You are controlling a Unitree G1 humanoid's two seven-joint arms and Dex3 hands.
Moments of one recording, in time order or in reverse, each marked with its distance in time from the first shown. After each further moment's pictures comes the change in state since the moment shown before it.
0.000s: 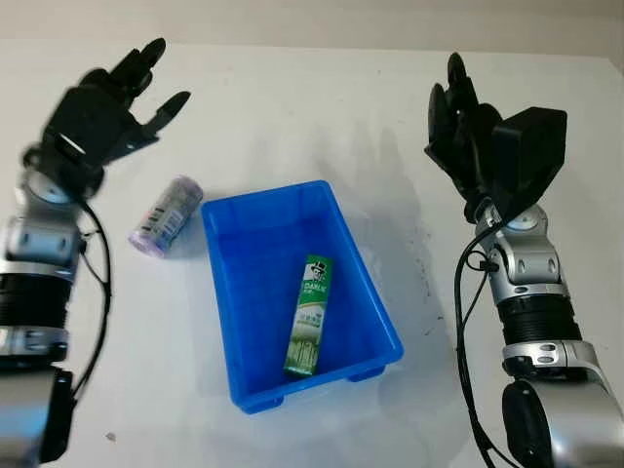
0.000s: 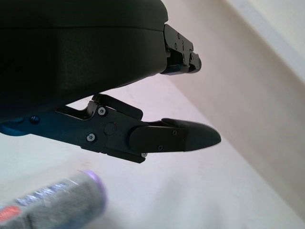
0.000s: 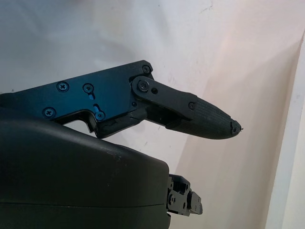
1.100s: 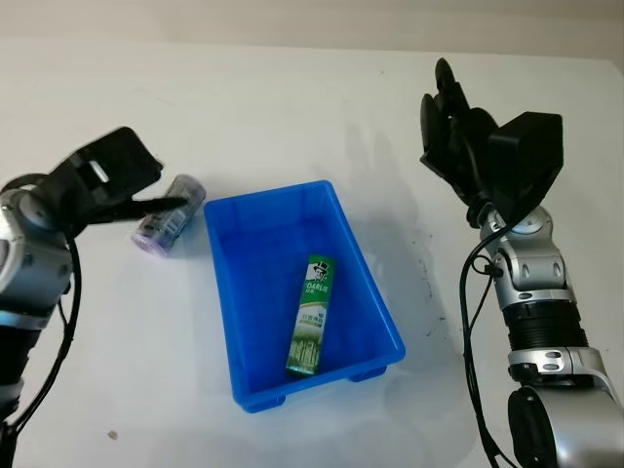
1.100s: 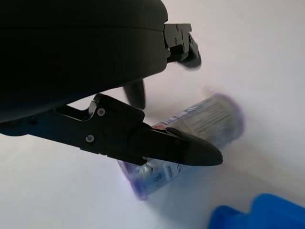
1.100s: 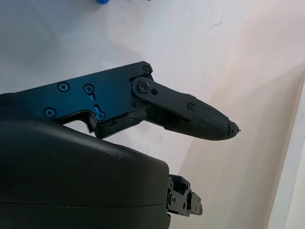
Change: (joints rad) left arm 0.132 0.170 -0.249 -0.345 0.208 0.602 -0.342; right arm 0.023 -0.020 0.018 -0.053 -0.020 0.029 0.067
